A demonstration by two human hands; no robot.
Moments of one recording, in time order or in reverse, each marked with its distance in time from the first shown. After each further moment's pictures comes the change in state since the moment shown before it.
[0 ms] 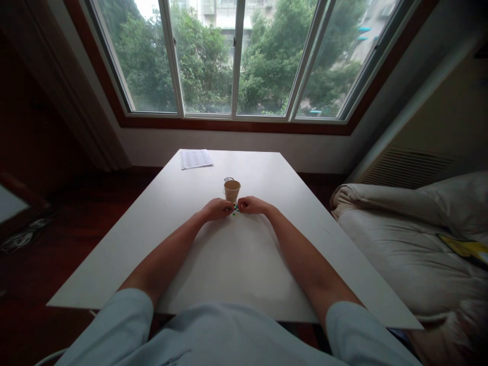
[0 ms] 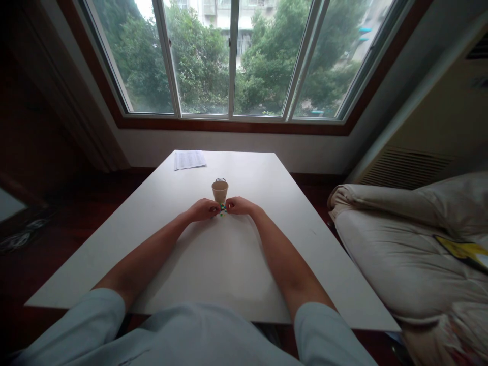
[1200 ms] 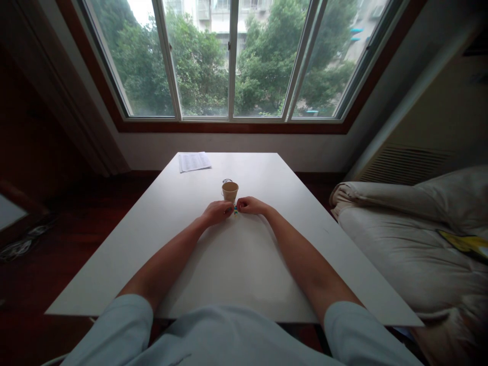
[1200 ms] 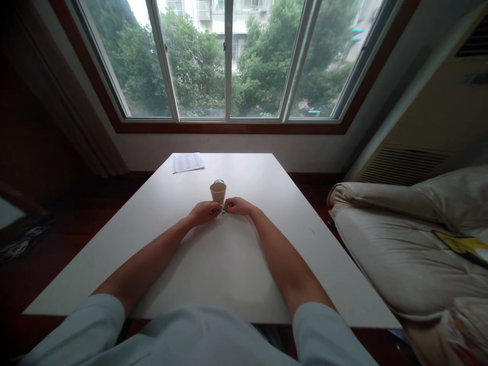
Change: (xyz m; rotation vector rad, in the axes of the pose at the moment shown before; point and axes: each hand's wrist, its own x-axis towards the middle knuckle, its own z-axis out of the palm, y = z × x) left_hand 0.002 0.014 0.007 0.049 0.084 -0.059; right_hand -0.001 0.007 0.002 0.113 0.084 -0.015
